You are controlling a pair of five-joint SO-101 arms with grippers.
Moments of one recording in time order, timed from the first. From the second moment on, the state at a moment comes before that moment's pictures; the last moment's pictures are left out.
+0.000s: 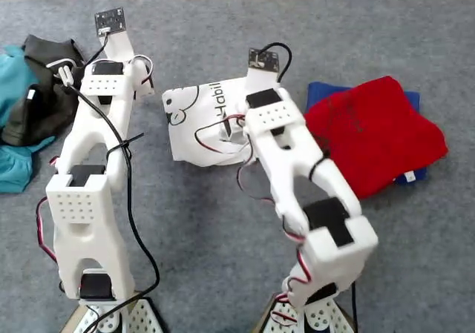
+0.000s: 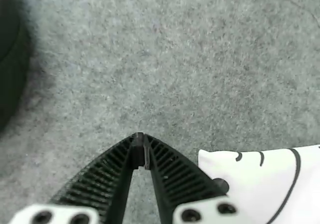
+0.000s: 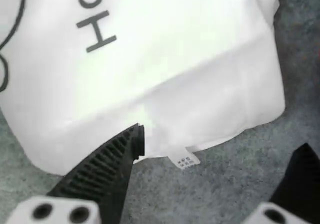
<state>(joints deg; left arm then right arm) -5.1 34.4 -19.5 51.0 12.5 -18.9 15.5 9.2 62.3 -29.2</state>
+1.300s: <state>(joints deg) -5.1 34.4 -19.5 51.0 12.5 -14.0 35.2 -39.7 91.7 -8.5</state>
